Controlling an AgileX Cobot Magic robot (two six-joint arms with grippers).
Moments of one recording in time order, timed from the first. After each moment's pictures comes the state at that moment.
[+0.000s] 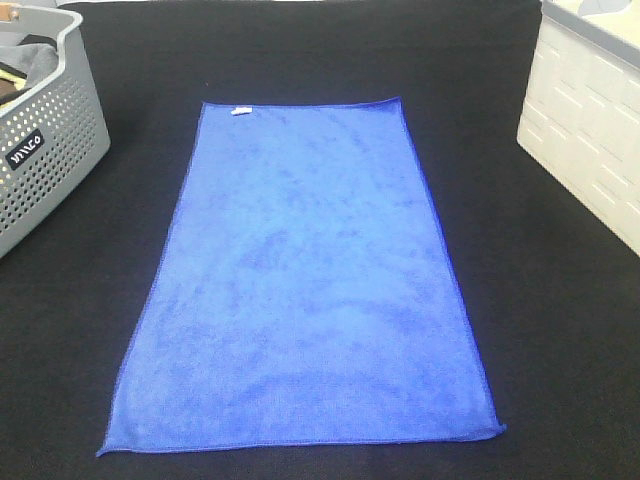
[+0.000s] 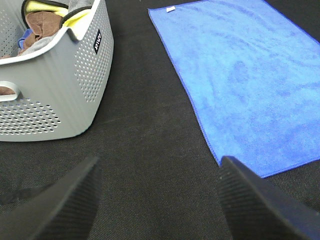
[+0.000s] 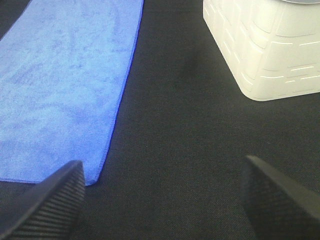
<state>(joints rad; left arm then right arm) -0.03 0.00 -0.51 -0.16 1.05 0.19 0.05 -0.01 -0.51 0.06 1.07 -0.06</state>
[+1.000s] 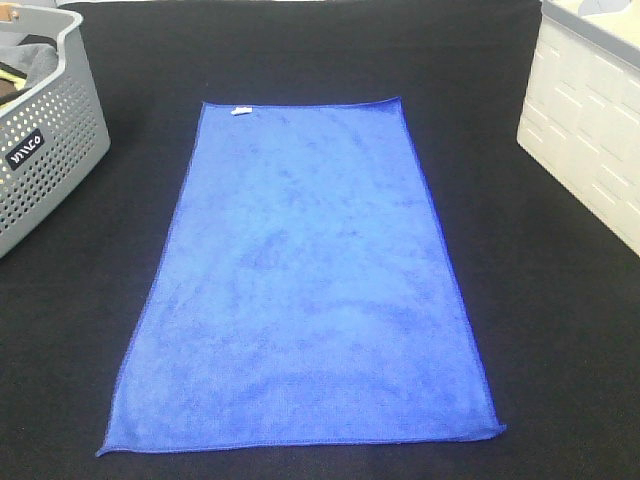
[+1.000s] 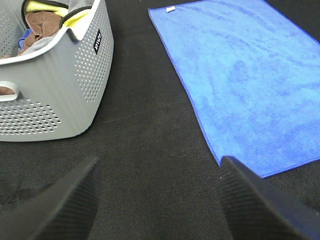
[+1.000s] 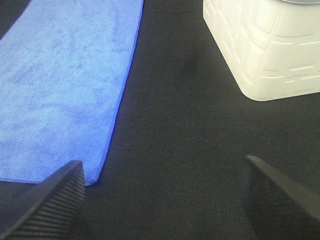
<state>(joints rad) -0.03 0.00 -0.51 -0.16 1.05 0.19 0.05 -0.01 -0.51 0.06 1.07 -0.06</state>
